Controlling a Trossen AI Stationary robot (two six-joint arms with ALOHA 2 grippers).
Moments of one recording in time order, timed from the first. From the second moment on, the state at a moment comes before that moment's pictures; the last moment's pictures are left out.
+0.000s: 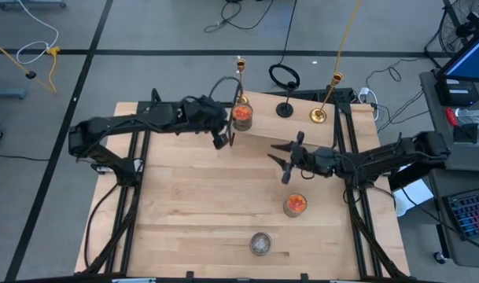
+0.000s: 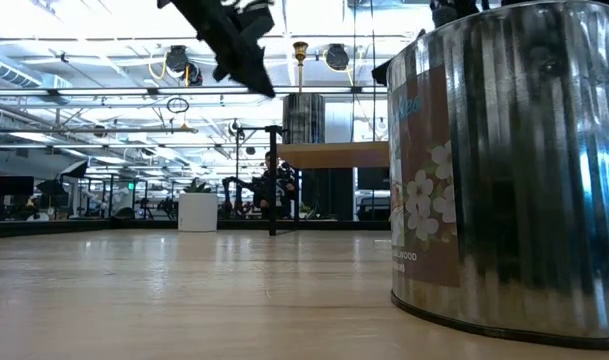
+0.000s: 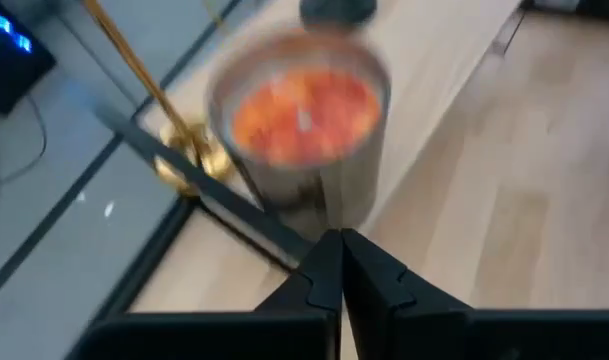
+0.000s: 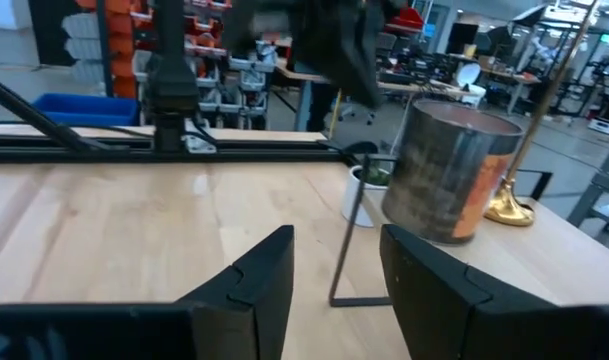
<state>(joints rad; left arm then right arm) 0.30 1.47 1.28 -0.52 -0.18 -0.02 0.08 1.14 0.44 0.63 0.44 -0.09</state>
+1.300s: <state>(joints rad) 0.19 1.38 1.18 -0.35 -0.17 0.00 0.24 1.08 0.44 0.49 0.35 -0.10</state>
